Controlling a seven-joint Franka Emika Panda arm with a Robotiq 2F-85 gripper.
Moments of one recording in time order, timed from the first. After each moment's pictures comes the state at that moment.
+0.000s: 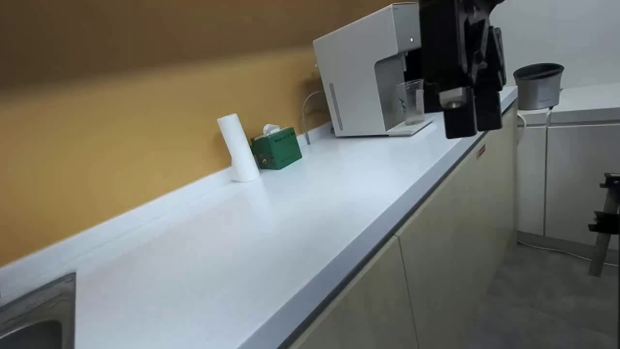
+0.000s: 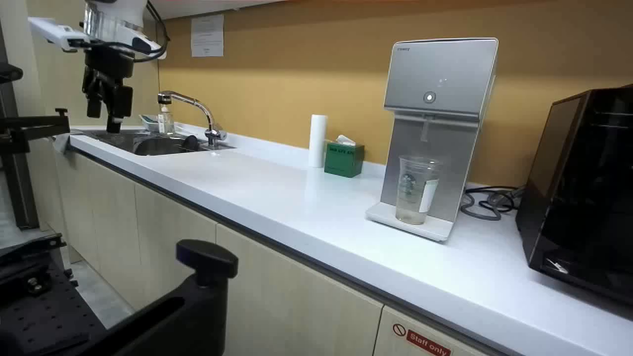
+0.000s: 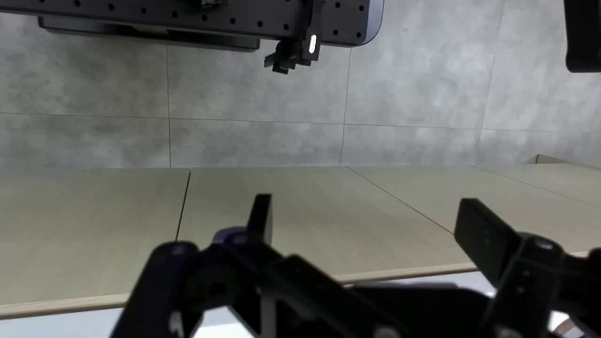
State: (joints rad) arm 0.28 -0.70 0.15 -2.78 0.41 2.07 0.11
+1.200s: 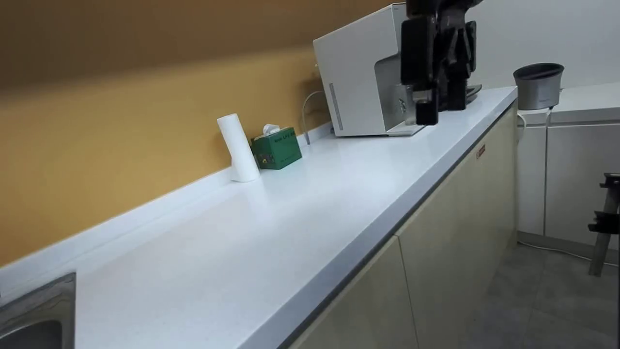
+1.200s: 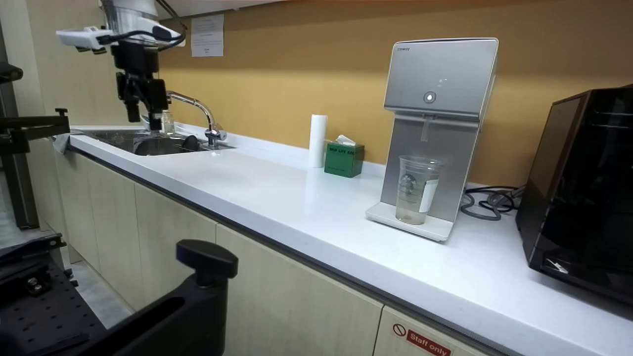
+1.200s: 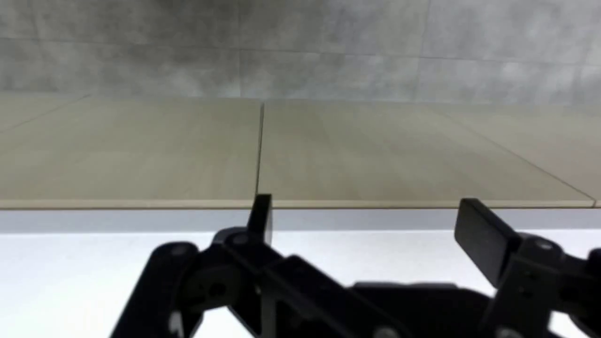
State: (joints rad) arm 0.15 -0.70 0.19 -2.78 0.21 2.20 0.14
